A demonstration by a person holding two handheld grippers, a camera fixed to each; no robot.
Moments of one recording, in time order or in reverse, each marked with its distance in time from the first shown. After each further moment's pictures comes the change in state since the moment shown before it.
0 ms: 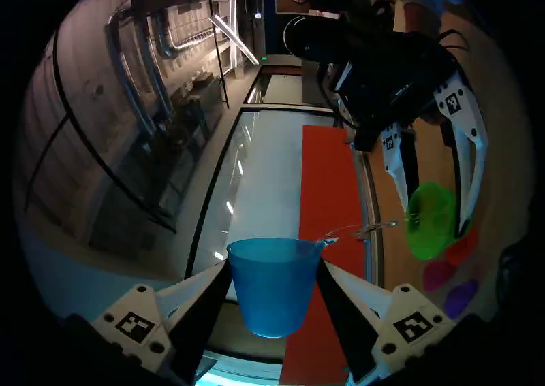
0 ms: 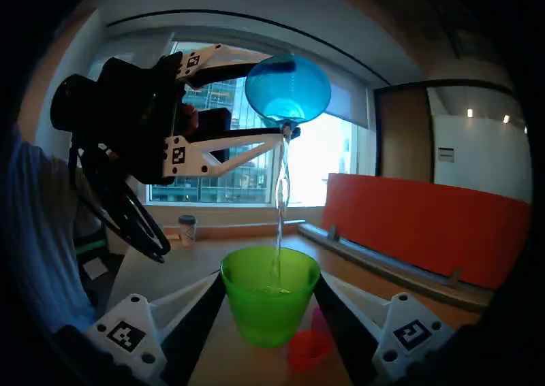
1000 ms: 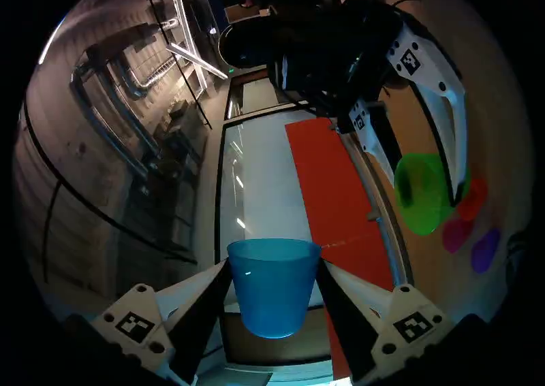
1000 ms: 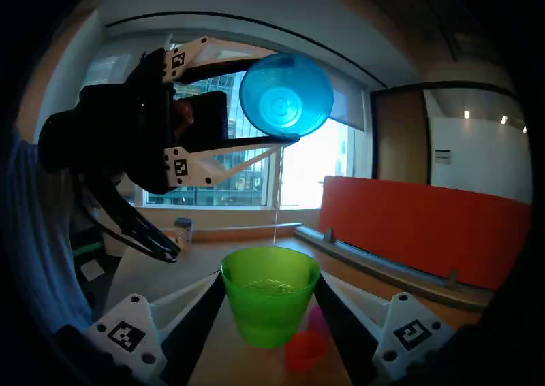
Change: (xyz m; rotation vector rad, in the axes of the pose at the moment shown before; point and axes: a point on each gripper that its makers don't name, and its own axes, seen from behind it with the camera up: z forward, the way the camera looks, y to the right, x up) left arm 0.017 -0.001 0.005 0.003 0.030 0.288; right arm 0.002 0.007 -0.002 -0.022 0.013 0.000
